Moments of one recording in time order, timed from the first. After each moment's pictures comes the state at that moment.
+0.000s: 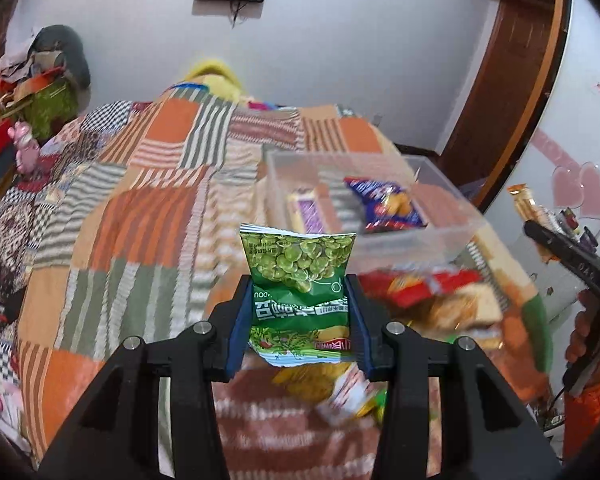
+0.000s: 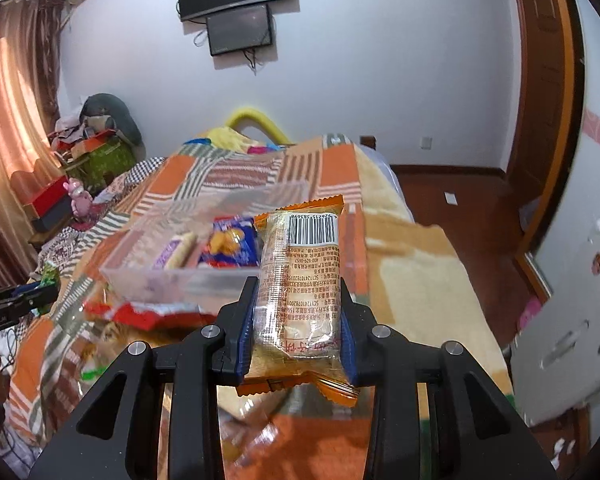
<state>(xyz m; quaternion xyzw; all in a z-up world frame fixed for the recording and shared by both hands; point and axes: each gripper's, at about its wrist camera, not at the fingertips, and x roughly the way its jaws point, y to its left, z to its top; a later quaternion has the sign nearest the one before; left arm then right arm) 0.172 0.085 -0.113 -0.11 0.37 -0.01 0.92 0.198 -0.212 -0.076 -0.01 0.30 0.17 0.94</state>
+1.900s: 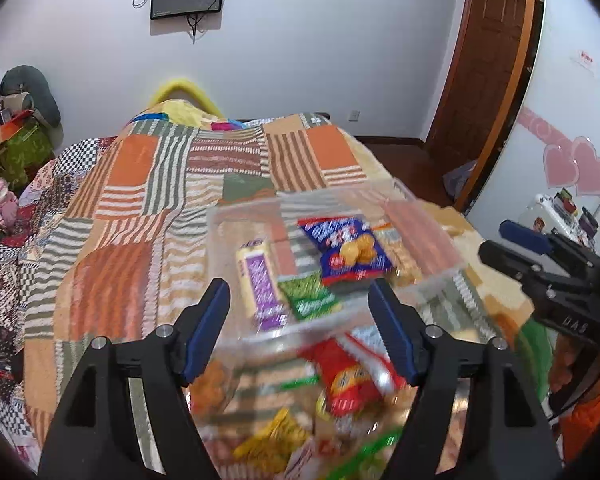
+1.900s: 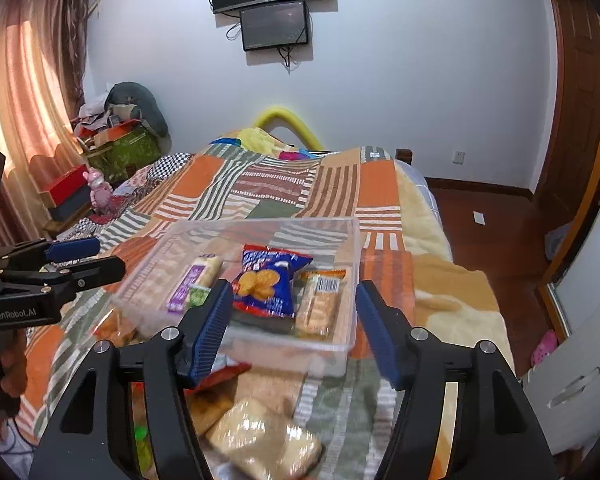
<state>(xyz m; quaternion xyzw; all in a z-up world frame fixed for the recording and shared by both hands) 0.233 0.039 -0.081 -0.05 0.37 -0.04 0.93 0.223 -0.184 -0.057 -0.03 0.30 0.22 0.93</state>
